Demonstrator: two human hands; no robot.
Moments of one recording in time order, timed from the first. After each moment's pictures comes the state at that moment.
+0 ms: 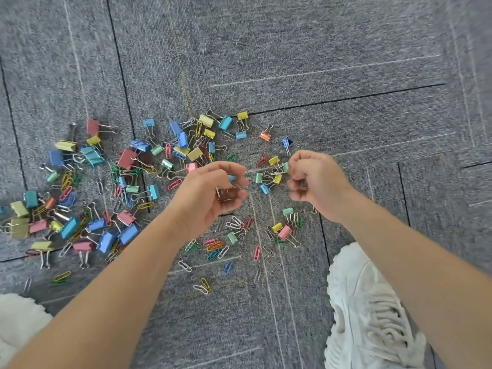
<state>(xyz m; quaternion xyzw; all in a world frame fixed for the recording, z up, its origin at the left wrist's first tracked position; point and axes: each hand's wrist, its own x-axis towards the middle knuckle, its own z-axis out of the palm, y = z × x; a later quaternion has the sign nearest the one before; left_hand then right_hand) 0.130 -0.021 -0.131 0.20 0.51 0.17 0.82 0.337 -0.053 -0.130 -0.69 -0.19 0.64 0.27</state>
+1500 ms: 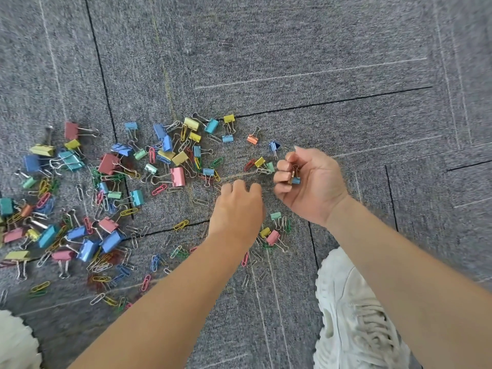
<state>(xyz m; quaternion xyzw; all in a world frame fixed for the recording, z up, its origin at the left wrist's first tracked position) 0.200 -0.064 -0.167 0.79 0.51 -0.13 0.30 0.351 -0.058 -0.146 -0.47 0.08 0.75 0.46</state>
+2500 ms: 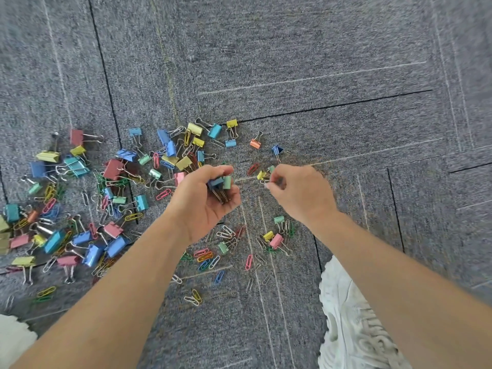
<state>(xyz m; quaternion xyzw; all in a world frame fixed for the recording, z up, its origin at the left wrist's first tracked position) 0.149 -0.013 -0.145 0.02 0.53 0.23 0.81 0.338 -0.061 -0.160 -0.76 -0.60 0.26 -0.03</state>
